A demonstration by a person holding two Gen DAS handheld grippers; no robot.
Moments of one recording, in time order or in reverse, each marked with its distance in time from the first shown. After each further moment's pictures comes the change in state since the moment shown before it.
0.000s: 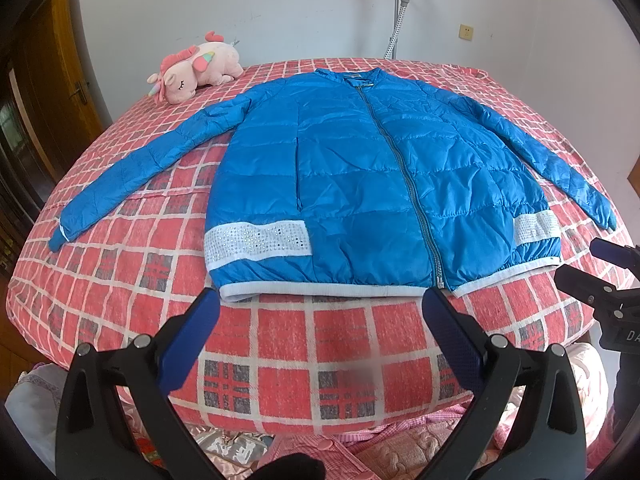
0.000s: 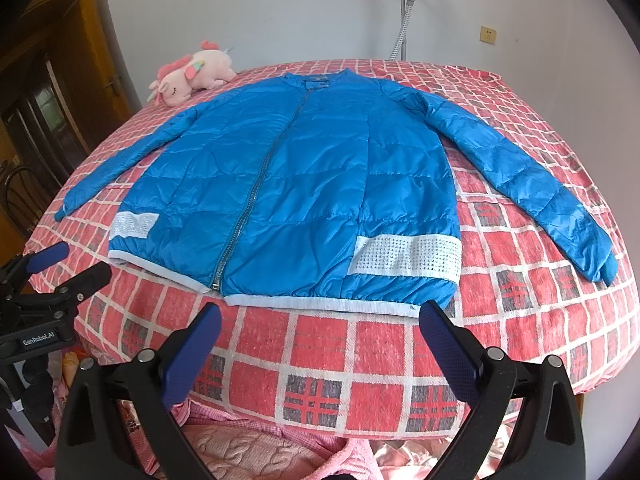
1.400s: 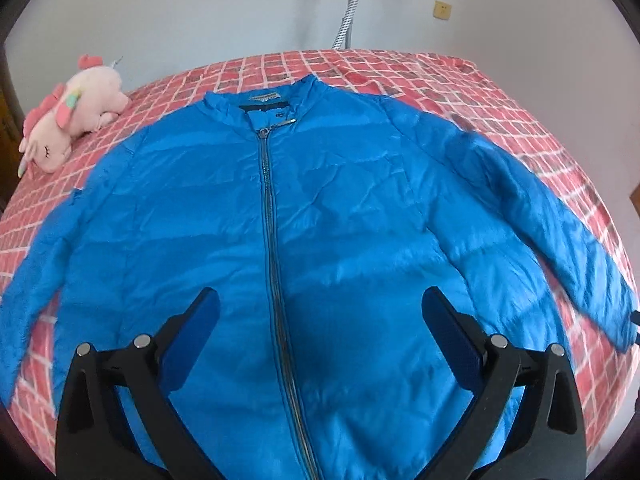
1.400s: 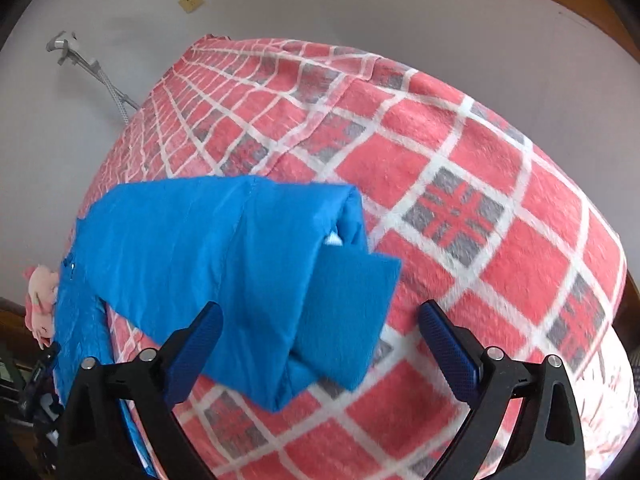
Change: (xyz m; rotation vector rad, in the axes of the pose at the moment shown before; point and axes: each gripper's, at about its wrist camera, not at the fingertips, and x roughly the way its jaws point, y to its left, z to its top) left arm 0.213 -0.094 0.222 0.079 0.062 -0.130; right arm 0.042 -0.404 -0.008 0.839 0.064 -0.156
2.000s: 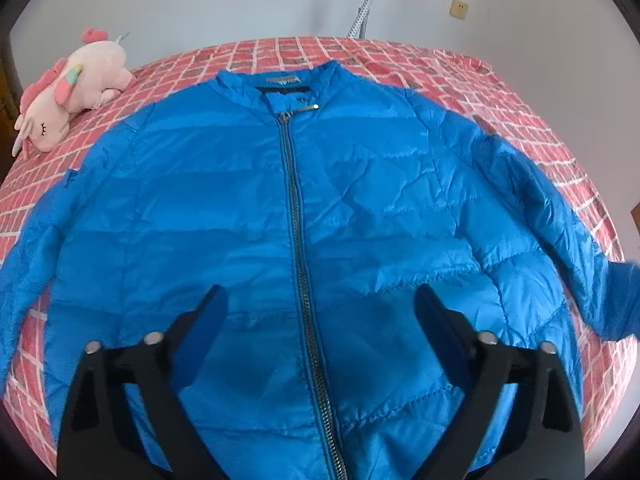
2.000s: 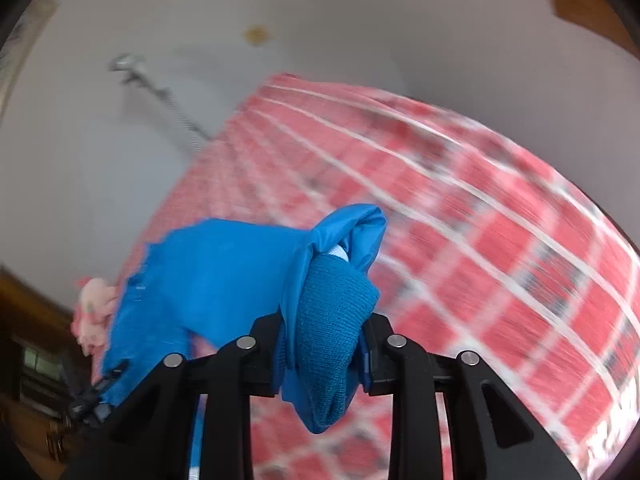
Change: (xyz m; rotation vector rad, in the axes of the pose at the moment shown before) left arm 0.013 0.026 0.005 -0.049 0.040 -0.020; right arm -0.029 0.085 0.018 -0.079 -0.140 0.252
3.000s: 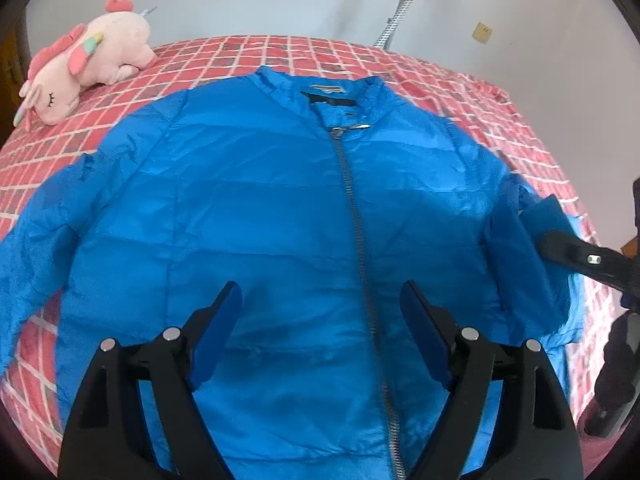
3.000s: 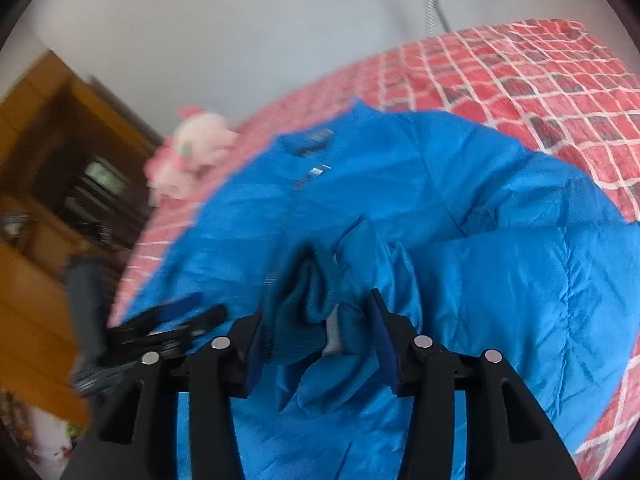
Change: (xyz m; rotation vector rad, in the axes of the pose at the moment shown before) left arm 0.003 0.053 0.017 -0.108 0.011 -0.070; right arm 0.189 0.278 -0.052 -0.492 0.388 0.377
